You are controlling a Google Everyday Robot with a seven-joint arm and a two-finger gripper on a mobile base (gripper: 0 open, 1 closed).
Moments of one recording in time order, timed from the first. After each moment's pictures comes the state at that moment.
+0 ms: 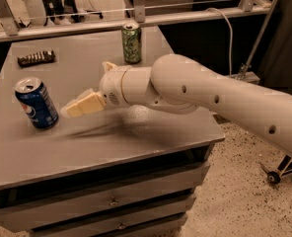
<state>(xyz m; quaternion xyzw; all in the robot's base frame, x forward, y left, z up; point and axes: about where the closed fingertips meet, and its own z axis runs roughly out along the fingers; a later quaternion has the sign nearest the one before) 0.573 0.137 0.880 -0.45 0.68 0.28 0.51</state>
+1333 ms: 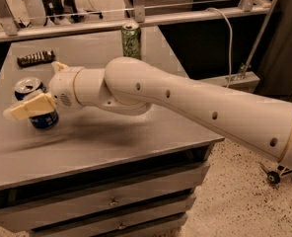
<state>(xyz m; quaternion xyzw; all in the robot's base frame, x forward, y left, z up) 0.548 0.256 0.900 -0.46 0.61 0.38 0.51</state>
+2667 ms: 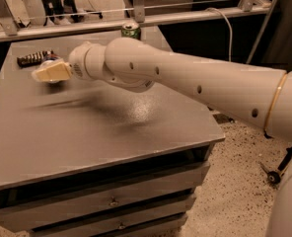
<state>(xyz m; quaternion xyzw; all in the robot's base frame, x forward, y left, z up) 0.671 0.216 0.905 -0.36 0.70 0.28 0.55</state>
